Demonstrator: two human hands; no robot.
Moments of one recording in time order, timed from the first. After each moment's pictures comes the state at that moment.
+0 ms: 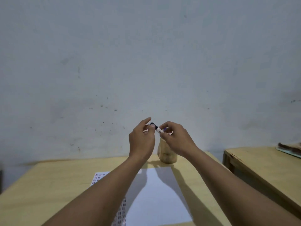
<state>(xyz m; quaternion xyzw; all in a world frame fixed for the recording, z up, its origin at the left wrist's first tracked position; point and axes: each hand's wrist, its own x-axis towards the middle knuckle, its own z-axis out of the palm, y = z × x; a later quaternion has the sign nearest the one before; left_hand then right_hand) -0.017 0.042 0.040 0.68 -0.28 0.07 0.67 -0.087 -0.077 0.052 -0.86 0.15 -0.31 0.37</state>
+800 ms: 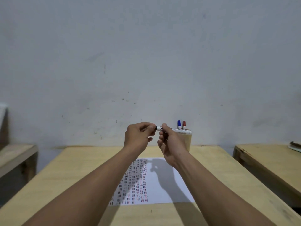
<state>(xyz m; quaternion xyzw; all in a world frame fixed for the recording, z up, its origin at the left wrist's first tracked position) -0.009 0.130 0.038 0.65 -0.25 -0.04 0.72 -0.082 0.032 0.036 -0.42 0.17 -0.26 0.85</state>
